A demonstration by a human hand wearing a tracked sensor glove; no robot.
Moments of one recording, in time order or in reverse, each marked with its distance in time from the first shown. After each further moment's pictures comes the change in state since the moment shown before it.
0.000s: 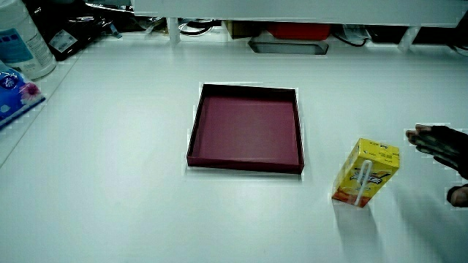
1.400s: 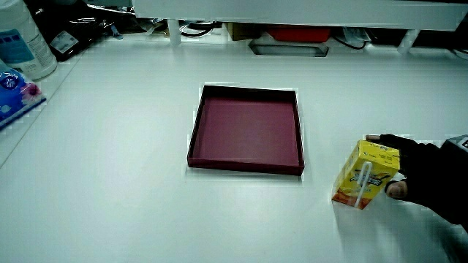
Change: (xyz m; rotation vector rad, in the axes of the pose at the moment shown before) arm 0.012 0.053 -0.045 0.005 0.169 0.074
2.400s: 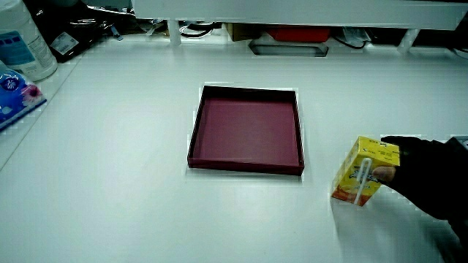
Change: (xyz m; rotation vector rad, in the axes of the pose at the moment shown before) arm 0.002 -0.005 -0.003 0.171 0.057 0.167
